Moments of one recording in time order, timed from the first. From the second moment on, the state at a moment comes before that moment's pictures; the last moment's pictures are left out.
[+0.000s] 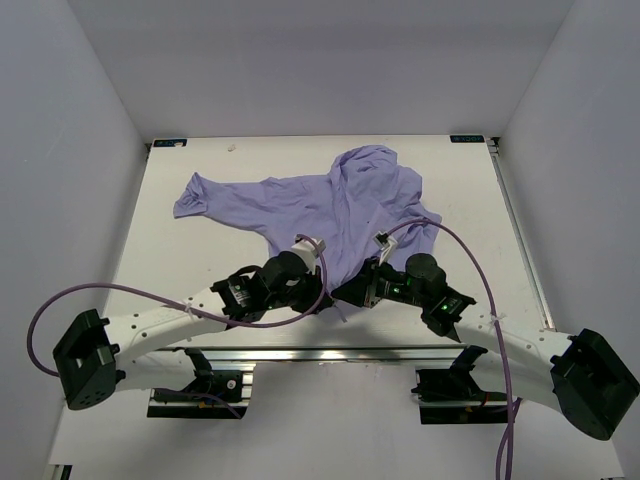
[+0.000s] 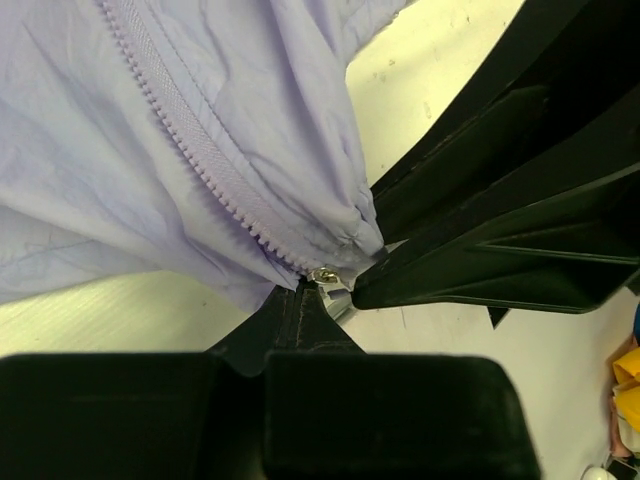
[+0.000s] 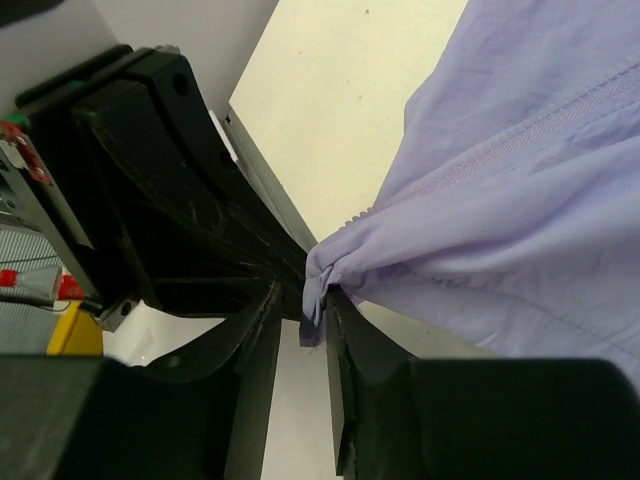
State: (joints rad) left arm -1.02 1.15 0.73 -0.21 0.01 -0.67; right arm 0.80 1.02 0.37 0.45 -0.44 0.77
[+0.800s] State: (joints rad) left arm -1.02 1.10 0.70 -0.18 0.03 -0.68; right arm 0.80 1.00 0.31 0.52 -0.39 0.84
